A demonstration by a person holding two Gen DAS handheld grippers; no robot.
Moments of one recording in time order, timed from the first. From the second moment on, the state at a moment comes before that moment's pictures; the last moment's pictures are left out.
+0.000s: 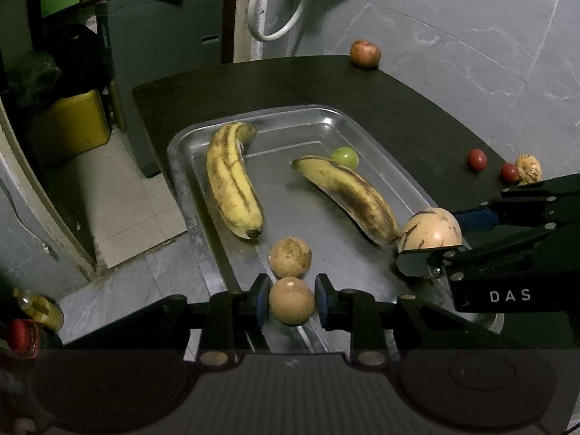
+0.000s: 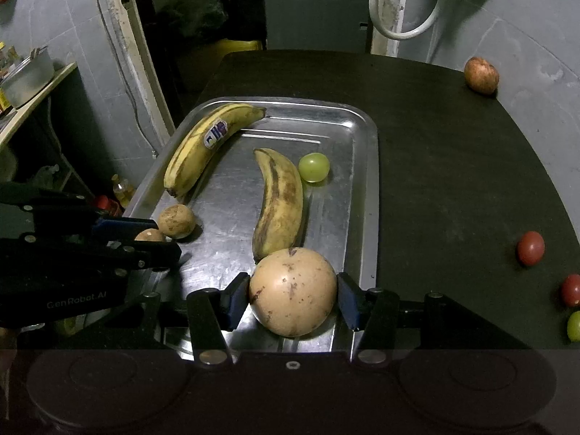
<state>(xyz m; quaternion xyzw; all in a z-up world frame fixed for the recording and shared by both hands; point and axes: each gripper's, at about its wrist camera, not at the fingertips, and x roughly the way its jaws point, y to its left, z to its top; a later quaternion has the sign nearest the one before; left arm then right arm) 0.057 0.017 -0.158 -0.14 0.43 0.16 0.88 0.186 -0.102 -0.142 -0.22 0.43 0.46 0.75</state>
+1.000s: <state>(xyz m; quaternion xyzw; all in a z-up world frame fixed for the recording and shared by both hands) 0.049 0.022 -0.126 -0.15 0.39 0.16 0.89 0.184 -0.141 -0.080 -0.13 0.39 0.43 0.80</state>
